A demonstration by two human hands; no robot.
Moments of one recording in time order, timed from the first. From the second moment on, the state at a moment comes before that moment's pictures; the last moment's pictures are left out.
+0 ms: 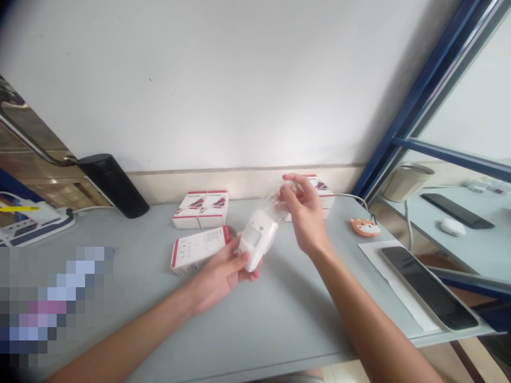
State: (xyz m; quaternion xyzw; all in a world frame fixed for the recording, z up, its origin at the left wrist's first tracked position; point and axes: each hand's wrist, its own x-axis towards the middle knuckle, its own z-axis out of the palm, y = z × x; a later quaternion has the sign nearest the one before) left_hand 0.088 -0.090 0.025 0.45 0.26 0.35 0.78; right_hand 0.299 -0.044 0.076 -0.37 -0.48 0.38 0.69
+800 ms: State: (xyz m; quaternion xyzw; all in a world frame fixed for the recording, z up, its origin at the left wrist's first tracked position) left_hand 0.079 -0.088 0.034 0.35 0.24 0.40 0.82; right_hand 0.288 -0.043 0.033 -0.46 -0.59 0.55 0.36
